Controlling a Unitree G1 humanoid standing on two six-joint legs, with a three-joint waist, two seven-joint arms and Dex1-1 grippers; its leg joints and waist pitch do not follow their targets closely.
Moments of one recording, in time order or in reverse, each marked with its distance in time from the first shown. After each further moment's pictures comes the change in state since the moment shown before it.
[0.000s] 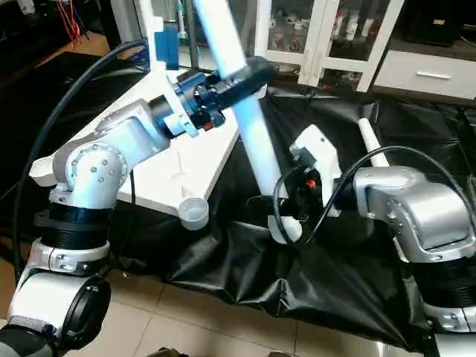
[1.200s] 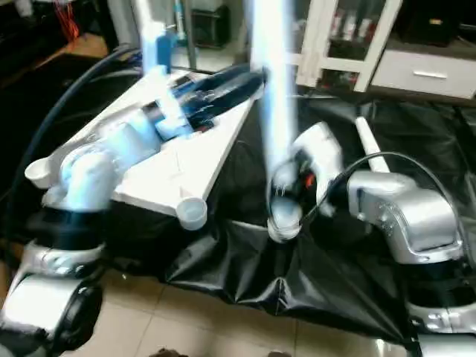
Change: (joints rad) left arm 0.074 0.055 0.044 0.017 0.027 -0.001 0.030; right arm 0.018 0.156 -0.153 0.105 -0.043 -0.069 -0.291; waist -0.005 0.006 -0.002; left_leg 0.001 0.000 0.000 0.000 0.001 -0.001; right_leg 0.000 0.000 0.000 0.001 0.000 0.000
